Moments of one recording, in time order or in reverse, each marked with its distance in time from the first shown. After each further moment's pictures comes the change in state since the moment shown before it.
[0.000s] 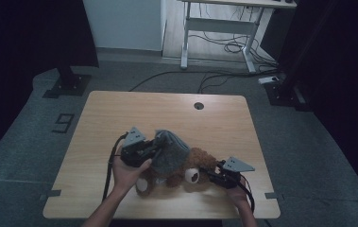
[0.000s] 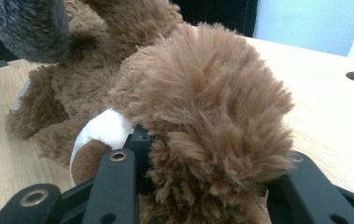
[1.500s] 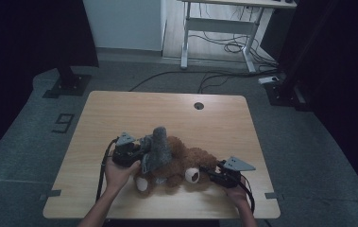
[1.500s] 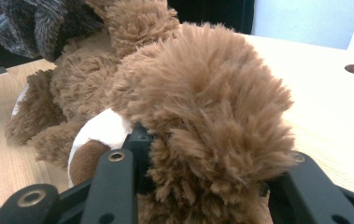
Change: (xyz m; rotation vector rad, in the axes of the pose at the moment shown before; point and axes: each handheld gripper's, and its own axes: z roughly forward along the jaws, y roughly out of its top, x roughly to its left) left arm 0.072 -0.066 0.008 0.163 0.127 -0.153; right arm -0.003 -0.002 0.000 -0.003 -0.005 0.040
